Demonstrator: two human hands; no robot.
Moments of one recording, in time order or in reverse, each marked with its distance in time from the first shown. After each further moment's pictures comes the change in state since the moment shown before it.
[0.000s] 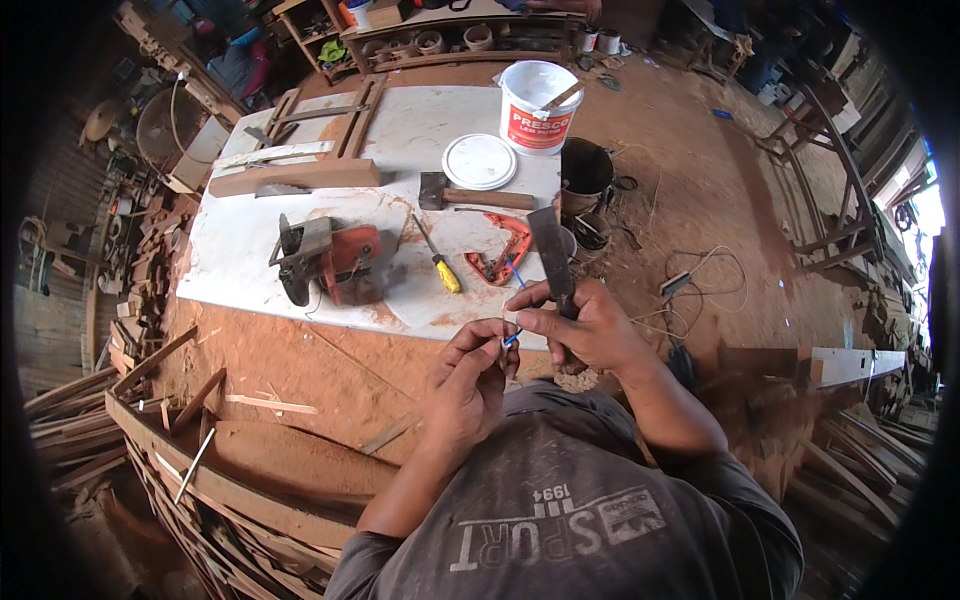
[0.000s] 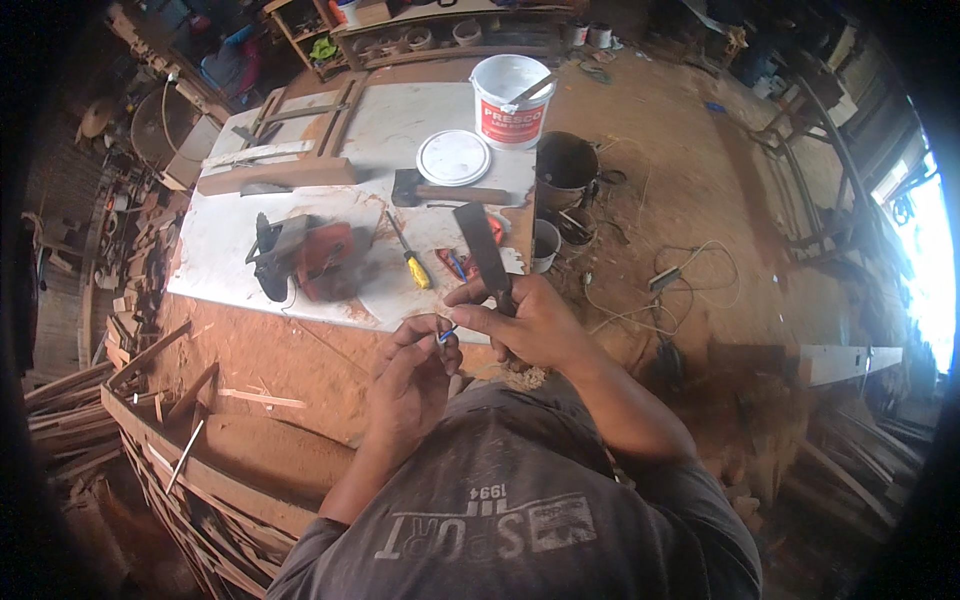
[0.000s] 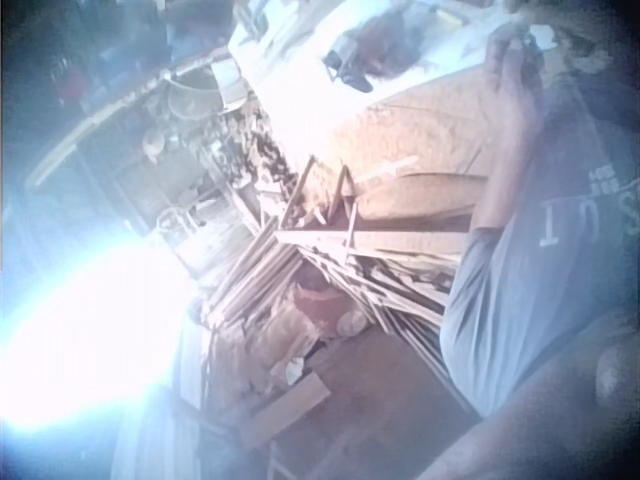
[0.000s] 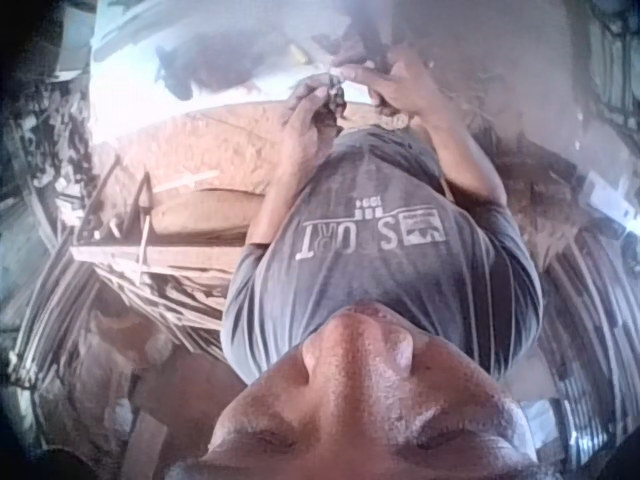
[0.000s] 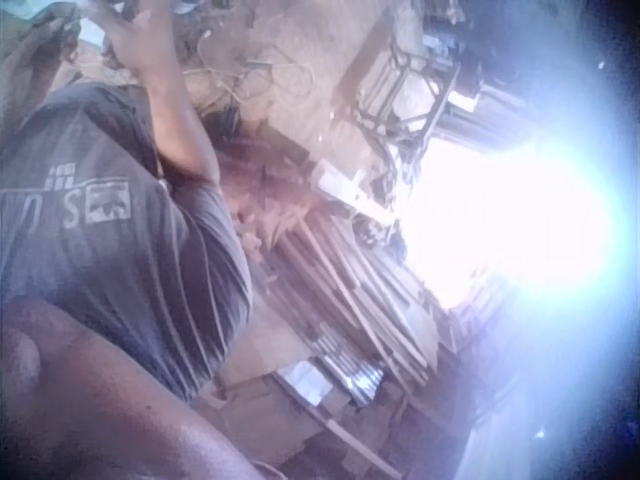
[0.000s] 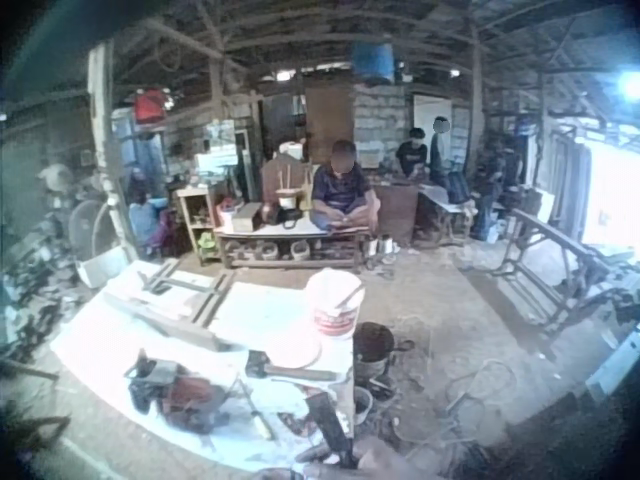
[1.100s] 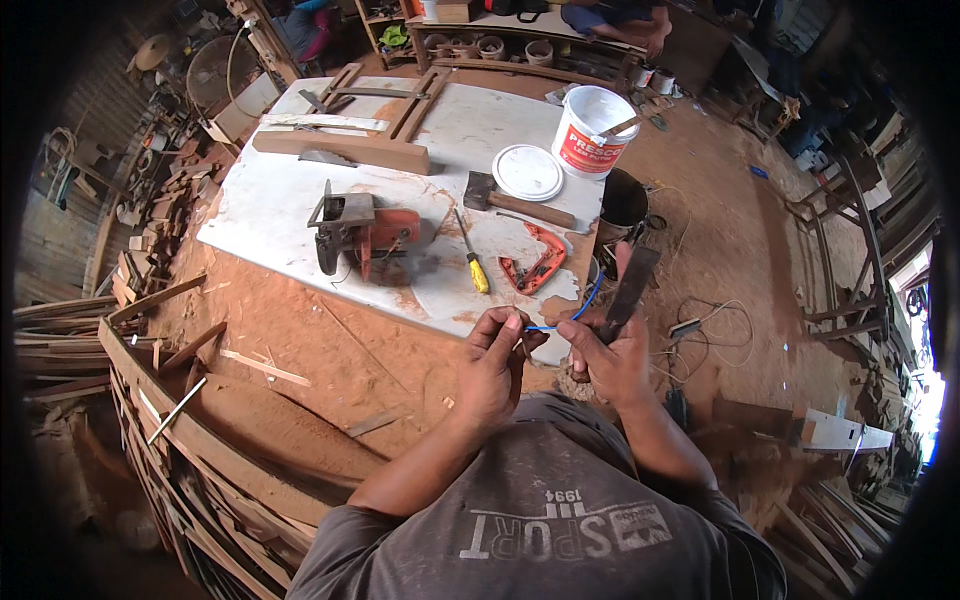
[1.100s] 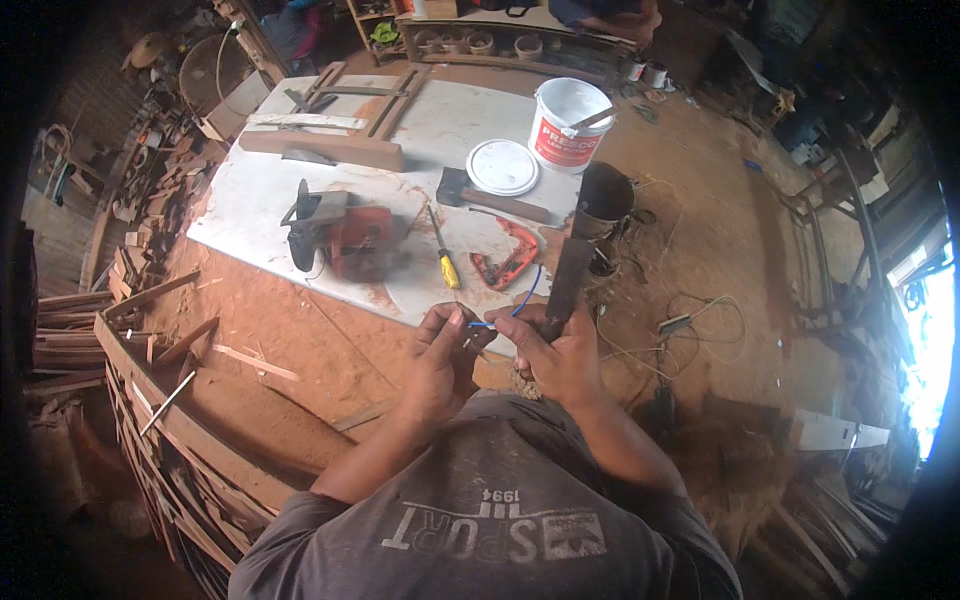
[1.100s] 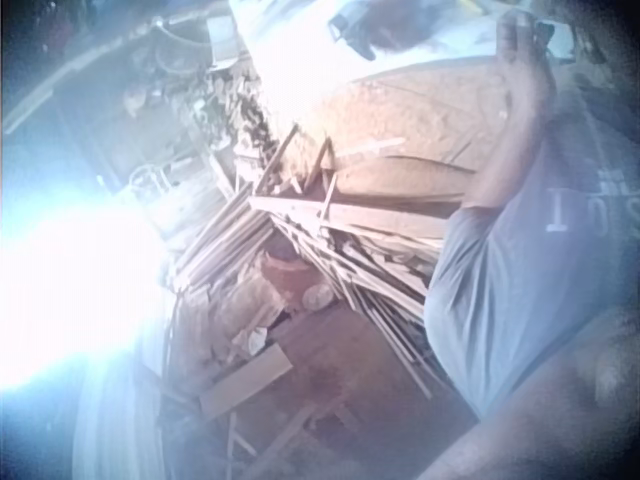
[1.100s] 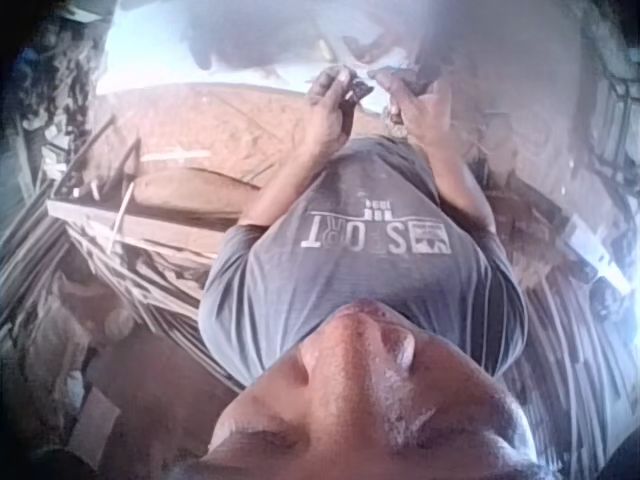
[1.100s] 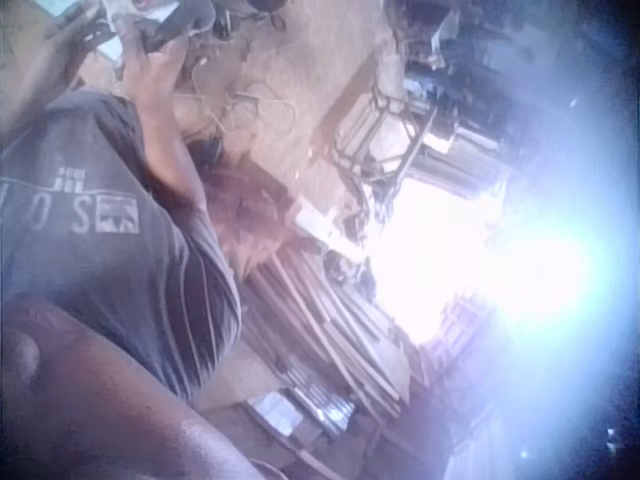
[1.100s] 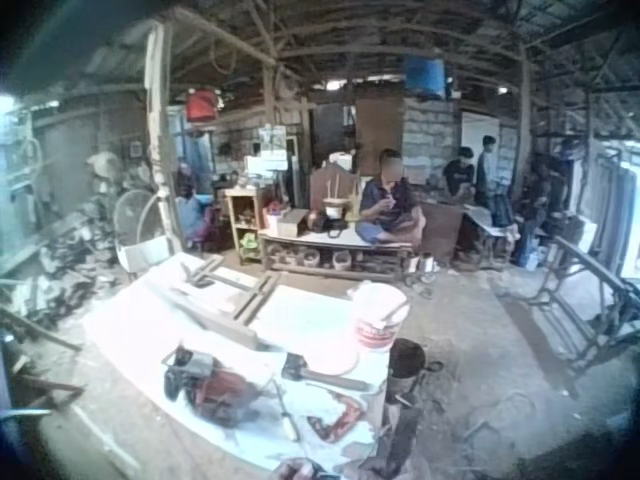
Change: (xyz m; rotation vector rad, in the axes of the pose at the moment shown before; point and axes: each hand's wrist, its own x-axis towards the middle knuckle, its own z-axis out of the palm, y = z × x) left_hand 0.020 -0.024 -0.022 -0.073 0.160 0.151; right_hand -0.005 0.020 0.025 0.102 0.185 -0.250
